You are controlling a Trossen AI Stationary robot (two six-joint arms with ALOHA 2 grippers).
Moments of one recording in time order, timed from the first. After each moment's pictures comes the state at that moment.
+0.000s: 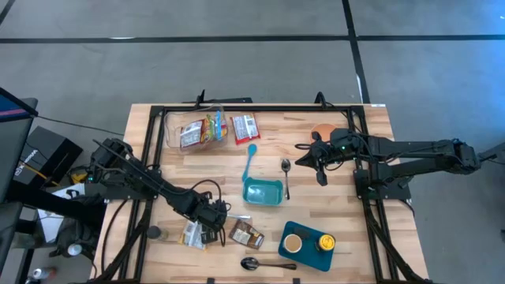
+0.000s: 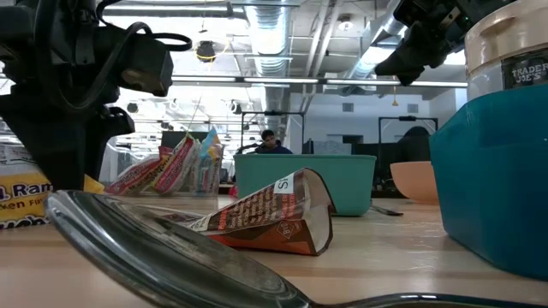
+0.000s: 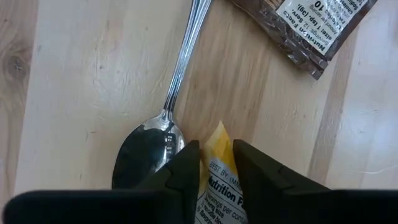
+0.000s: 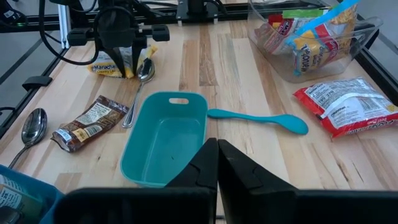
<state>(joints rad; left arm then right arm) -0.50 1.67 0.92 -0.51 -0.10 -0.68 -0.14 0.90 0.62 -0.20 -0.15 -0.03</state>
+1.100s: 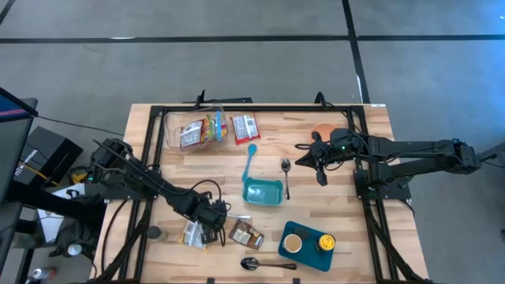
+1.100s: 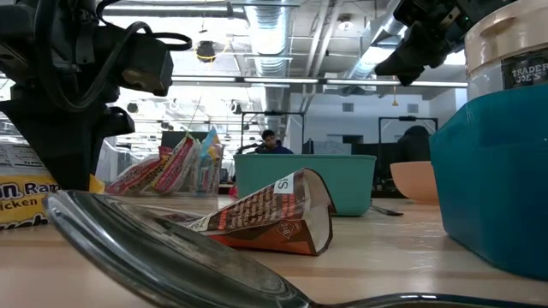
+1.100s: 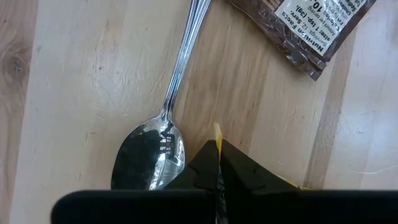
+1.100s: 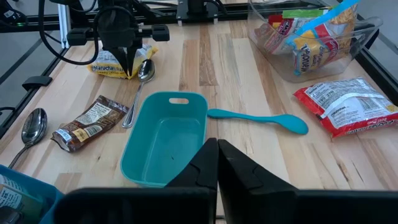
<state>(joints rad) -0.50 1.67 0.92 -0.51 -0.10 -0.69 -0.14 0.91 0.62 -0.20 -0.15 -0.03</state>
